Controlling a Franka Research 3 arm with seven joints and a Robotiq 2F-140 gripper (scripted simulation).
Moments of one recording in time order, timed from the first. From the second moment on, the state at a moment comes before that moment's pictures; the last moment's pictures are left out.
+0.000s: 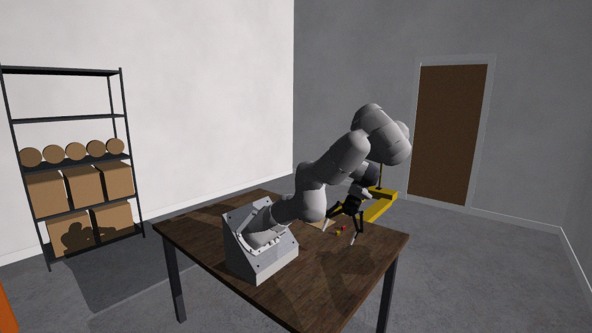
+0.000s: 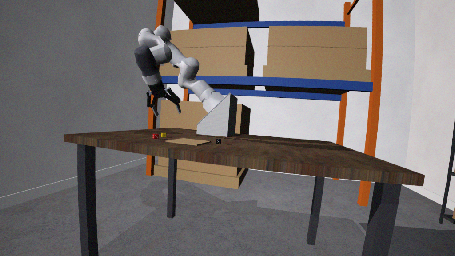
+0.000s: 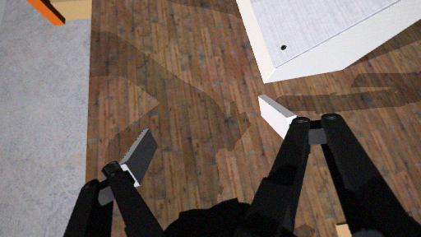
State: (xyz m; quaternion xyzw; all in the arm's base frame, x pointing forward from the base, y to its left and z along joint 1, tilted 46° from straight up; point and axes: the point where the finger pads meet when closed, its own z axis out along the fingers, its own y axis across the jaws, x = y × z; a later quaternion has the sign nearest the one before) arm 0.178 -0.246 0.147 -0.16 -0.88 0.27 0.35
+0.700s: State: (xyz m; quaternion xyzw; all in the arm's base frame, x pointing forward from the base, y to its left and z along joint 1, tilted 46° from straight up) arm 0.320 -0.225 0.127 0.12 -0.90 0.34 0.23
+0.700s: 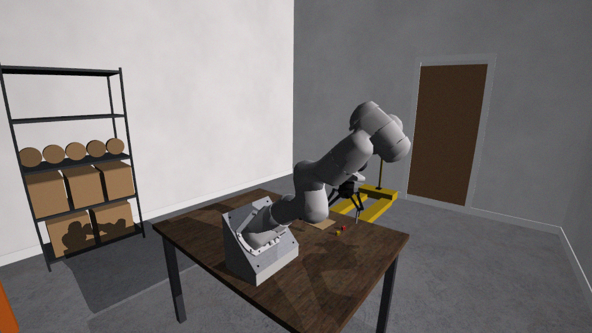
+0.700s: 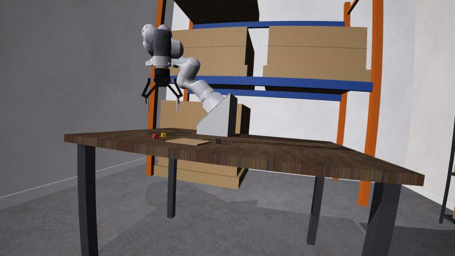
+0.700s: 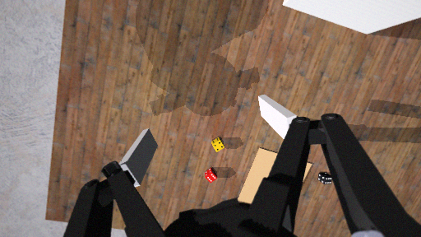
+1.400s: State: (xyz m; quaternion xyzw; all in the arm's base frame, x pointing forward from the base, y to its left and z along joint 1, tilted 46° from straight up) arm 0.382 -0.191 0.117 0.26 -0.88 0.35 0.18
